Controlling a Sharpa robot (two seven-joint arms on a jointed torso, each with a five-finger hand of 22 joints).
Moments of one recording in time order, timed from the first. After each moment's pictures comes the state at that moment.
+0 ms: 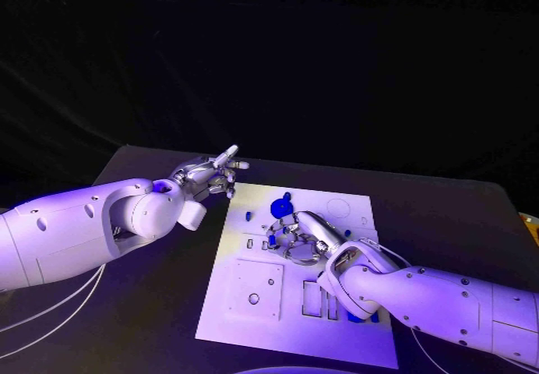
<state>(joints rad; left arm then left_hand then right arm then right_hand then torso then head) 1.19 -0.98 -0.02 1.55 0.04 -0.16 0.20 1.28 0.18 -0.21 0.29 0.19 0.88 0.18 0.25 0.20 0.98 0.10 1.00 0.64 1.33 0.03 1.30 1.03 0.17 0.95 0.13 1.12 0.56 1.05 -0.55 -0.17 1.48 -1.13 -0.62 0.09 1.25 -0.12 0.54 -0.06 0.05 0.99 0.12 0.29 0.37 1.36 0.03 1.29 1.23 1.46 -0.03 1.52 1.31 0.07 1.44 0.08 1.38 1.31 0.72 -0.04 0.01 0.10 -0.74</state>
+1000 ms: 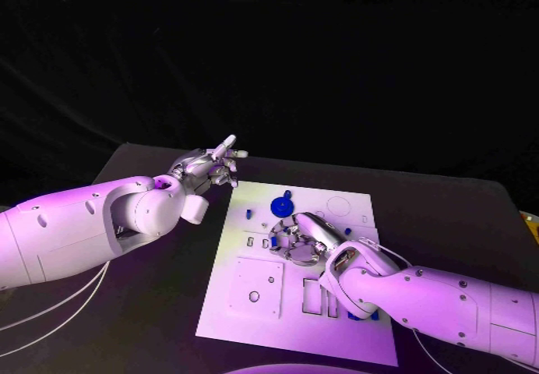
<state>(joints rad) 1.19 -0.98 -0.02 1.56 0.08 -0.19 0.28 1.31 0.18 -0.23 0.29 0.19 0.87 0.19 0.27 0.20 0.96 0.11 0.96 0.57 1.26 0.04 1.20 0.89 0.17 0.95 0.14 1.04 0.50 1.04 -0.55 -0.17 1.48 -1.22 -0.61 0.01 1.24 -0.13 0.53 -0.07 0.05 0.99 0.12 0.29 0.37 1.35 0.04 1.29 1.23 1.46 -0.03 1.52 1.31 0.07 1.44 0.08 1.38 1.31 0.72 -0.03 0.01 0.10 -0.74</state>
